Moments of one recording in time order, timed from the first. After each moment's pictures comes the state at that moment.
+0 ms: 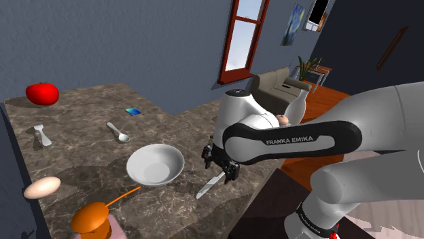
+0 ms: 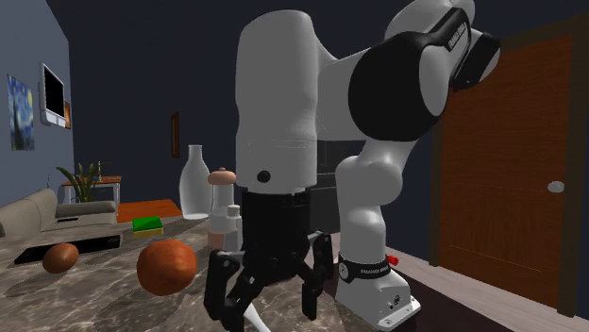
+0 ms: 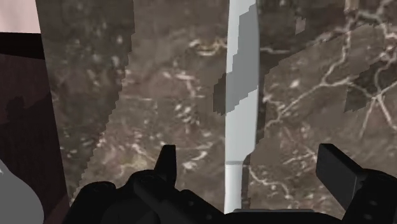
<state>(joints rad) -0.37 -0.60 1.01 -2.61 0.60 2.17 1.60</state>
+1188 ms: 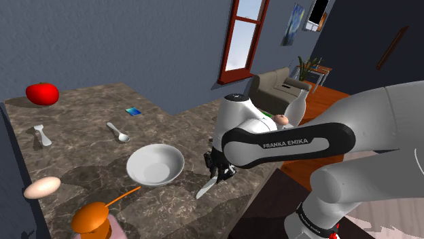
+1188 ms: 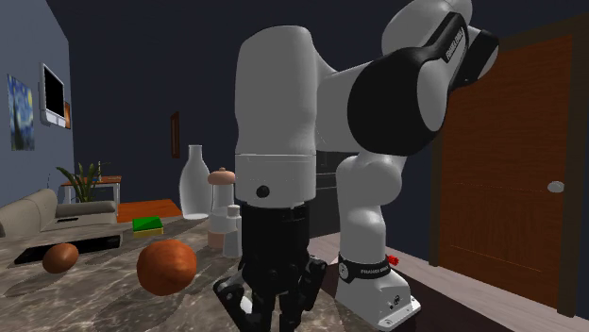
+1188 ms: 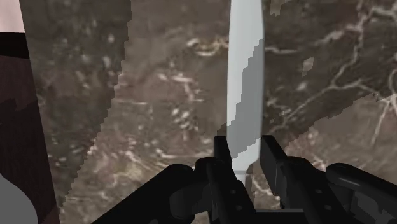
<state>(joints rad) -0.39 -0.57 1.04 -2.62 0.61 2.22 1.60</state>
